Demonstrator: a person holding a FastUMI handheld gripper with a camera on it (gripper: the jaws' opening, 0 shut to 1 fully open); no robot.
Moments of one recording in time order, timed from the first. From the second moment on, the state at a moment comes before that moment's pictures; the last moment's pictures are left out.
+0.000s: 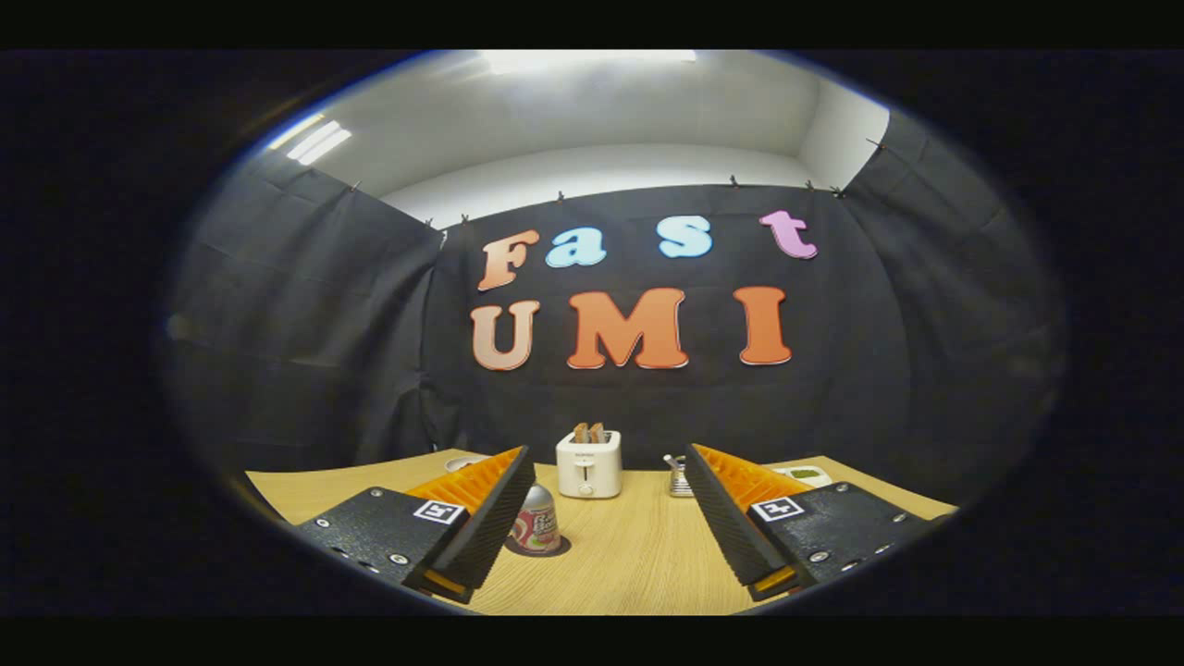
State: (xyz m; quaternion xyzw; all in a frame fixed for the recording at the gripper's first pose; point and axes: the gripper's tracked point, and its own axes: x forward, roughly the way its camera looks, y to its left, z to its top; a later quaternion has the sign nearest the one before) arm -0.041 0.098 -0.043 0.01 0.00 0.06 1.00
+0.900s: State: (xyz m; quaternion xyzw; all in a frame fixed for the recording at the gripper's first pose) arm -0.041 0.107 -0.012 0.00 -0.02 0.07 1.00
